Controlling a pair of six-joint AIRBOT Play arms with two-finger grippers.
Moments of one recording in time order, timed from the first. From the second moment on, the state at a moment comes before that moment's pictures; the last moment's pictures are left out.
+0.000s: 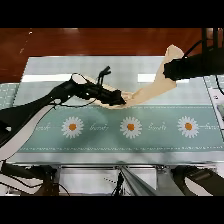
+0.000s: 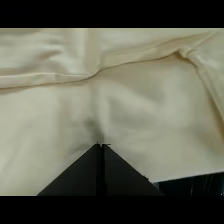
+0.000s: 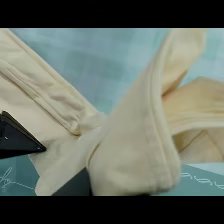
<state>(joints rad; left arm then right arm) -0.50 -1.70 1.23 0.39 -0.98 -1.14 0.28 -1.05 1.41 -1.45 1.27 1.66</state>
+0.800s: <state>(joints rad) -0.33 -1.54 1.23 0.11 -0.87 -1.05 0.43 -1.13 1.41 -1.57 1.20 1.69</state>
